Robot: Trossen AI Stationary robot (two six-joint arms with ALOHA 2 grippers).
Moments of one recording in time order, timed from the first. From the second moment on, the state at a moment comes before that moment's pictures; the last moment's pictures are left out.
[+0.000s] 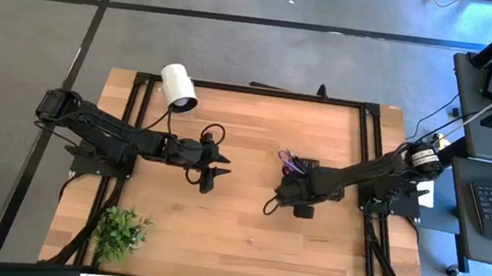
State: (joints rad) left arm -0.09 1.33 0.64 0.18 -0.23 -0.24; right arm 0.27 1.67 1.04 -0.98 0.32 0.28
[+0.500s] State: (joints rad) left arm -0.09 1.33 0.64 0.18 -0.23 -0.24; right arm 0.25 1.67 0.99 -0.92 0.32 0.31
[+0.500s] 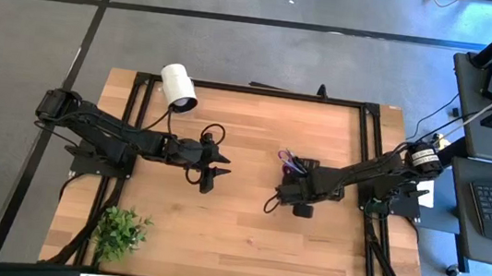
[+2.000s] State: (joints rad) left arm -0.09 1.33 0.64 0.17 -0.23 -0.21; right arm 0.43 1.79 1.30 -0.35 0.07 -0.34
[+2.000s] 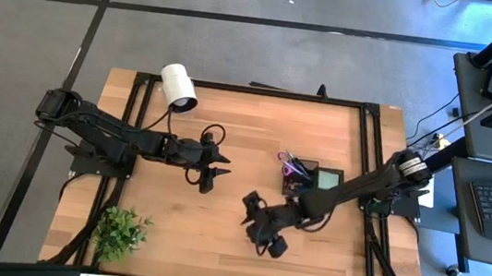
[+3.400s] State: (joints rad) left arm -0.09 1.33 0.64 0.15 -0.23 -0.23; right arm 0.42 2.02 1.30 -0.29 -0.13 -0.64
